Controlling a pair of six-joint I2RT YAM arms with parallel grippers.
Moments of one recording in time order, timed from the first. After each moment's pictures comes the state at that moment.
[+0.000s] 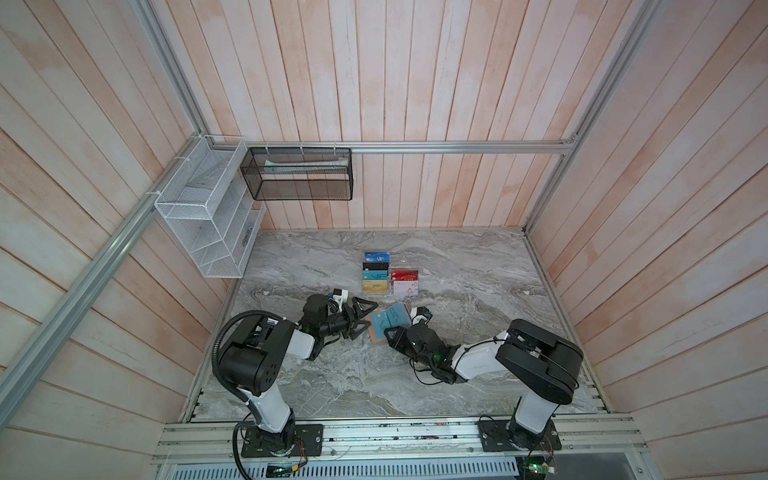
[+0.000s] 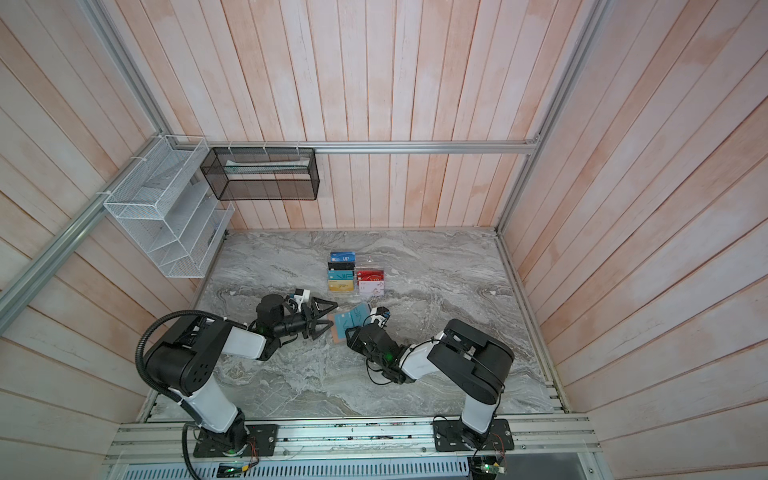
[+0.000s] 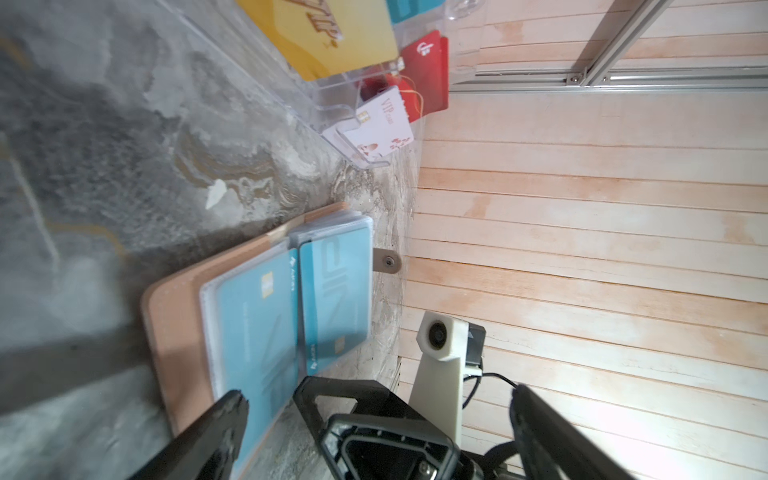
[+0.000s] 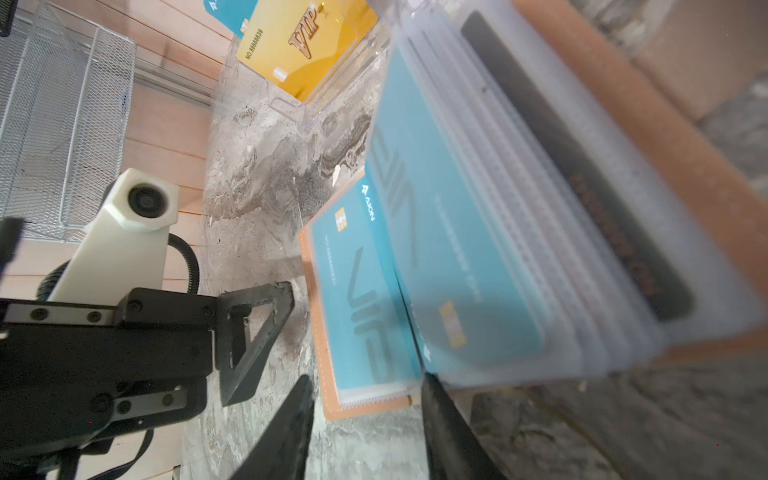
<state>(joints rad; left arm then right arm) -0.30 1.70 0.48 0.84 0.82 -1.24 0.98 1.74 0.58 0.63 0.17 1.20</state>
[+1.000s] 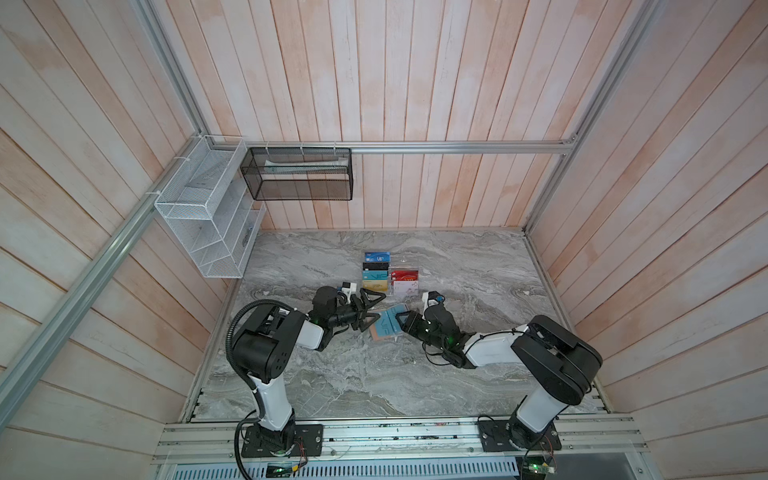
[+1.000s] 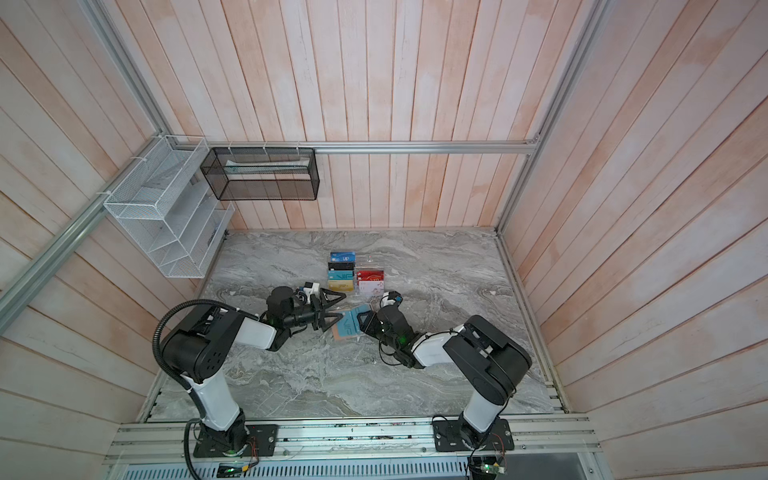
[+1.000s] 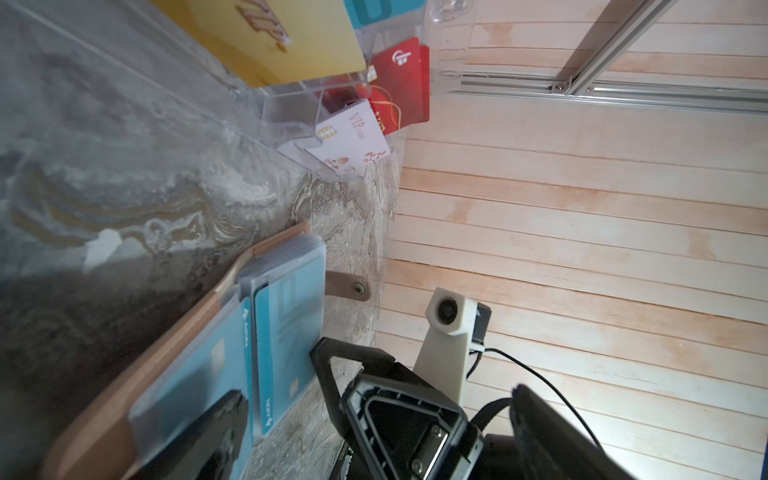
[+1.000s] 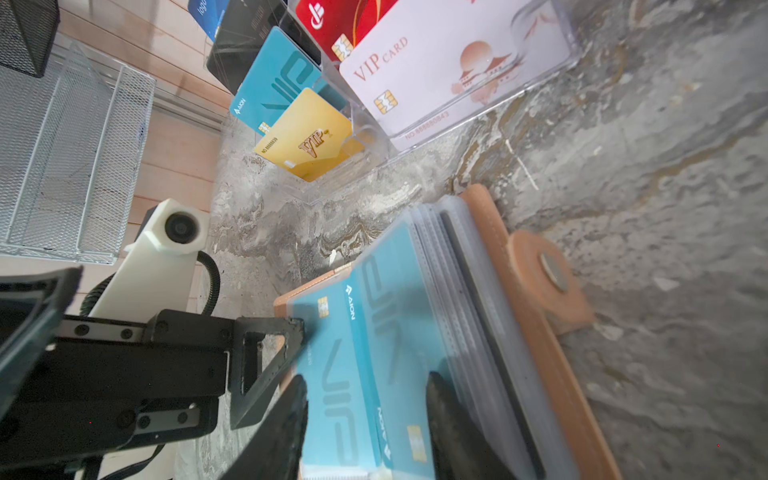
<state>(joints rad) -0.34 1.84 0.61 0.92 0.81 -1.37 0.79 1.69 0.56 0.63 0.01 1.07</state>
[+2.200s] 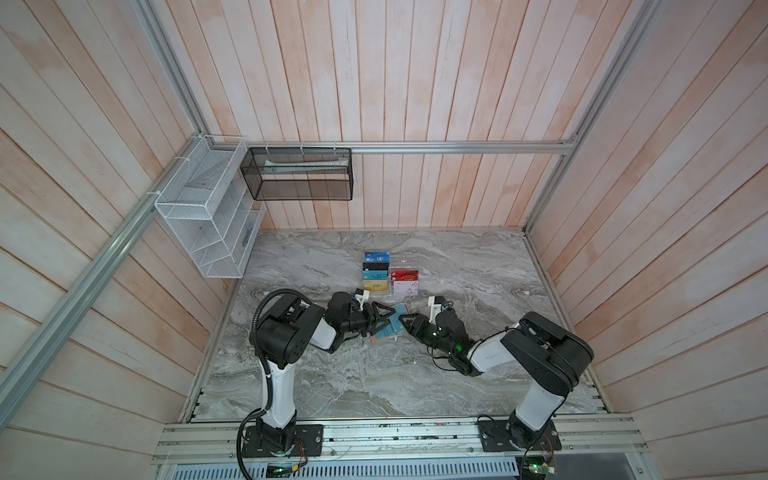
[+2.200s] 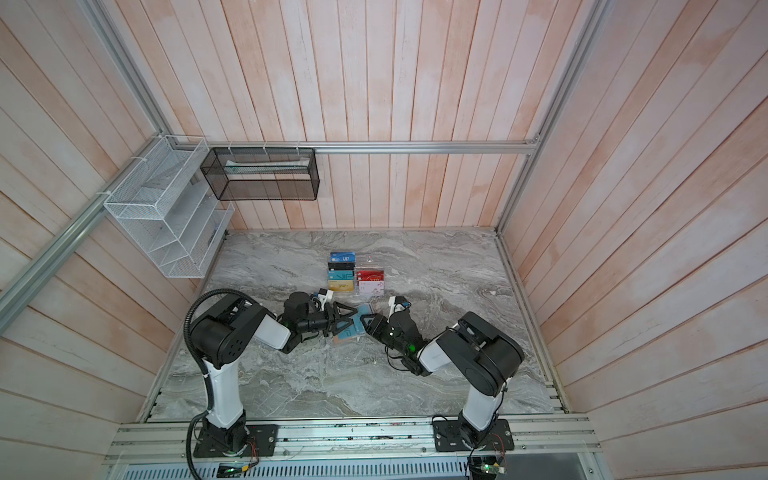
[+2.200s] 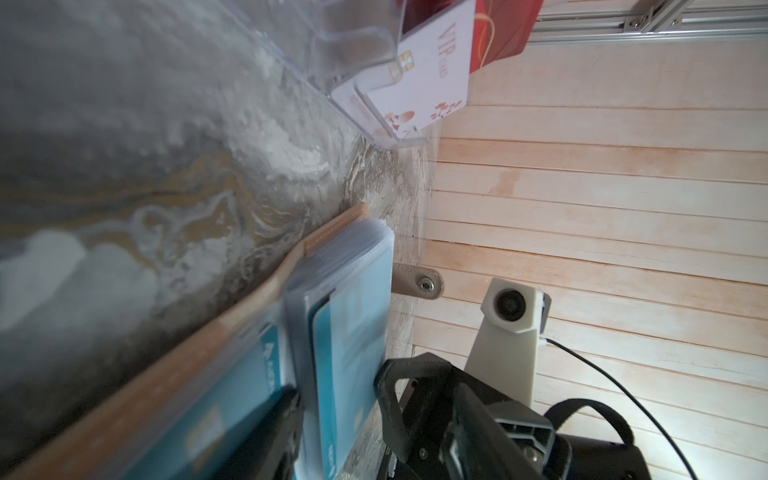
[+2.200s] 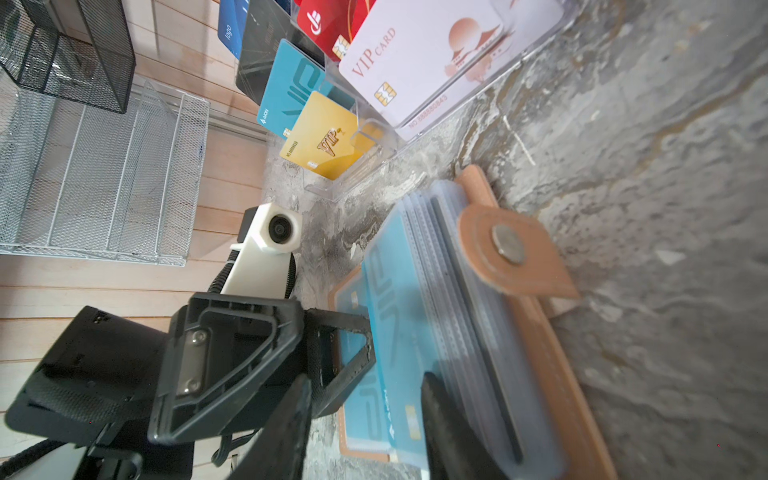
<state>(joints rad) -0.43 2.01 0.66 0.95 0.78 -1.25 0.74 1.76 0.45 0.91 -0.11 1.16</state>
